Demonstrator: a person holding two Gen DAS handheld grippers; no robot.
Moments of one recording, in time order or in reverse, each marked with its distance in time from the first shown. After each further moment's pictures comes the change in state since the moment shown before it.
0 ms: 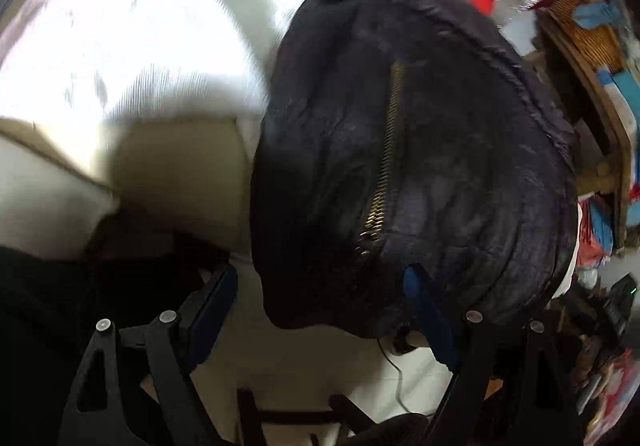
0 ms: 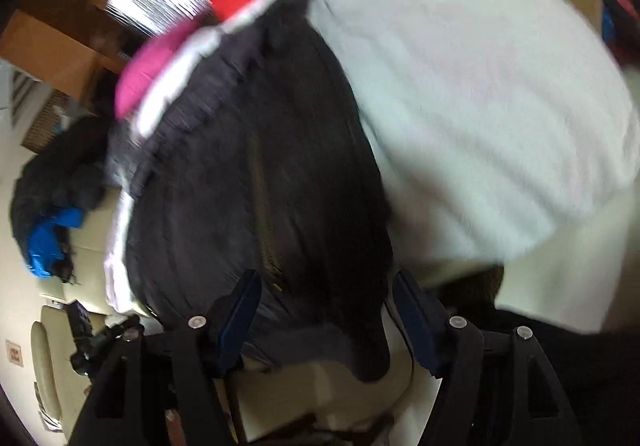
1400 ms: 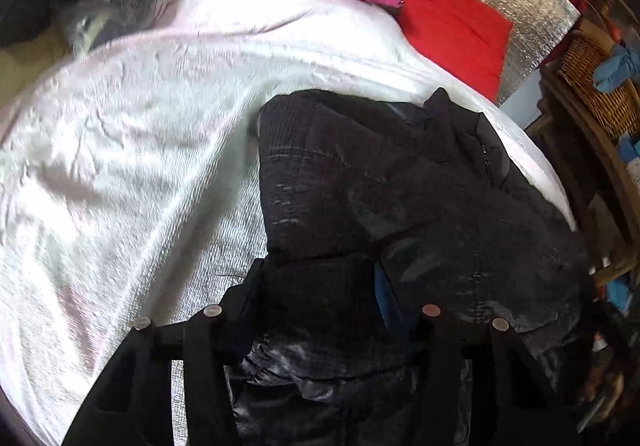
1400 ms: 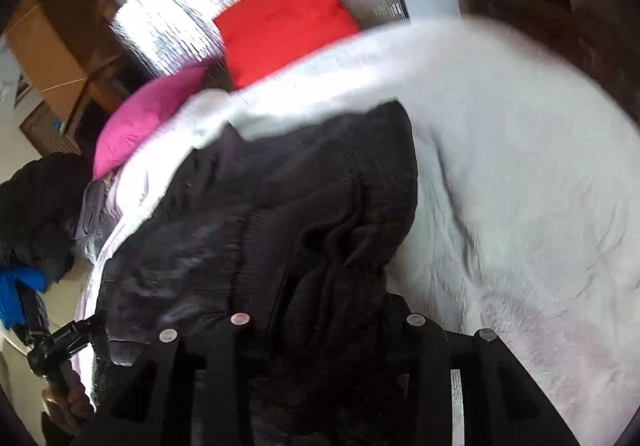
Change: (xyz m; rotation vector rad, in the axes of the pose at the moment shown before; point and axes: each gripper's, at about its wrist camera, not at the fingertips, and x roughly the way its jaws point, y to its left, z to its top) left arm 0.037 -0.096 0.267 0.098 -0.279 0.041; right arm 0.082 0.116 0.238 -0.186 -0.303 -0.063
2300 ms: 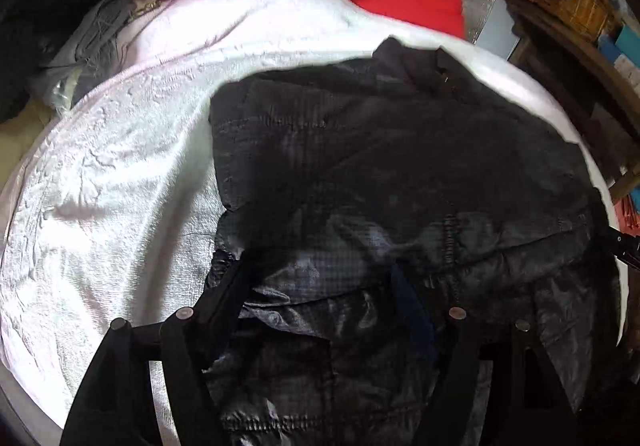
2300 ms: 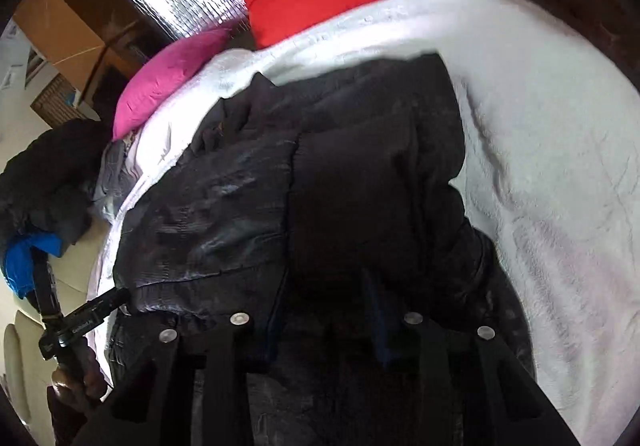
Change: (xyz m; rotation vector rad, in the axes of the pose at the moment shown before) left arm -0.006 -0.047 -0.030 0.248 0.031 0.069; right arm -0.010 0.017 -0.031 -0.022 0.150 0.066
